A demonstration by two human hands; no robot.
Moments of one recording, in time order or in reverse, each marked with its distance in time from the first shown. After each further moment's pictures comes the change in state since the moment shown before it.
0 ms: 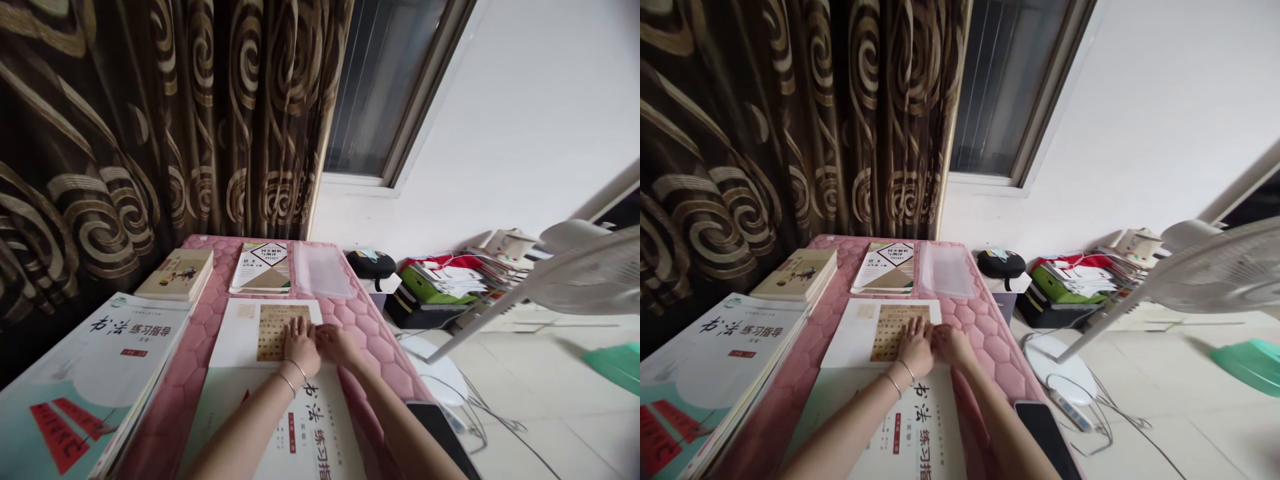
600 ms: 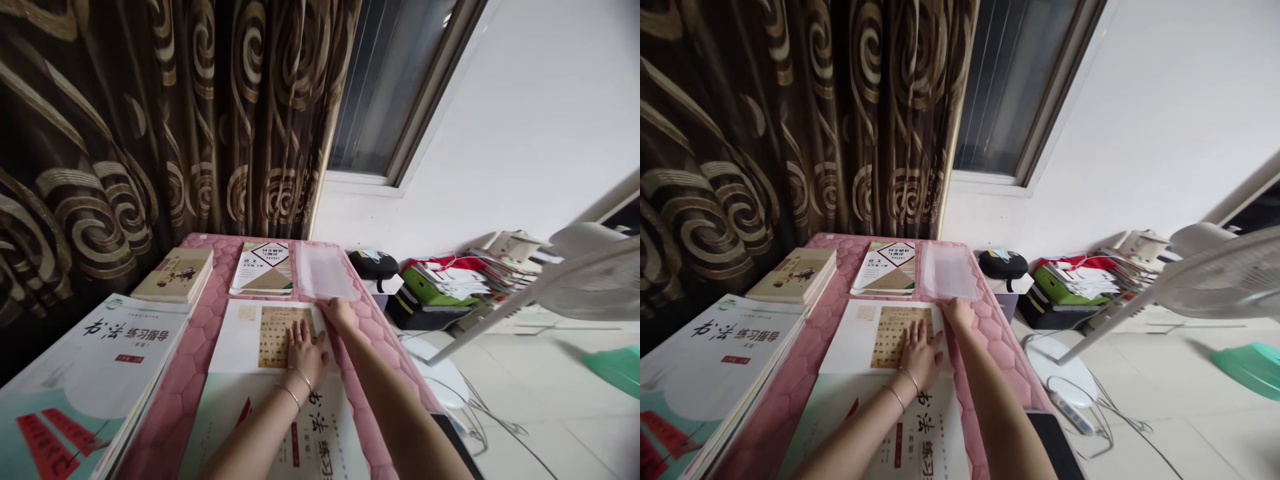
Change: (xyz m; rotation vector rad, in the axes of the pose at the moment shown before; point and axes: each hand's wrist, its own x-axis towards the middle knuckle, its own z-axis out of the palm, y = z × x) left_hand -0.002 -0.002 0.018 -0.016 0.105 0.026; right_hand 0.092 0.011 -0.008 -0.086 0.060 0.416
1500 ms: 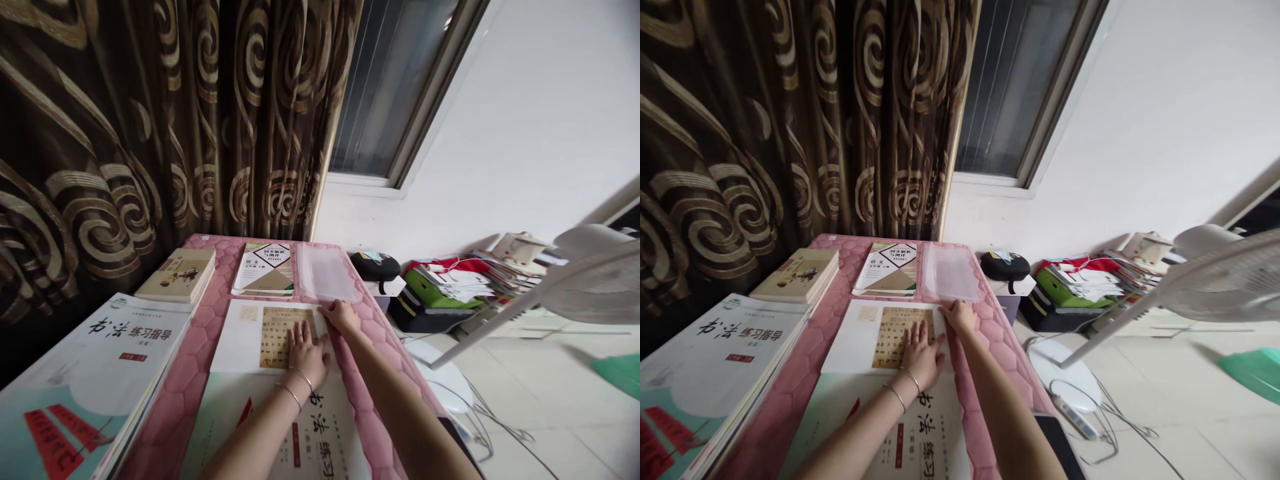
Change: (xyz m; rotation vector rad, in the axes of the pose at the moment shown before) left_hand -0.001 0.001 -0.007 -0.041 -0.025 -0.007; right_hand -0.003 0.010 0.004 0.031 0.009 -0.020
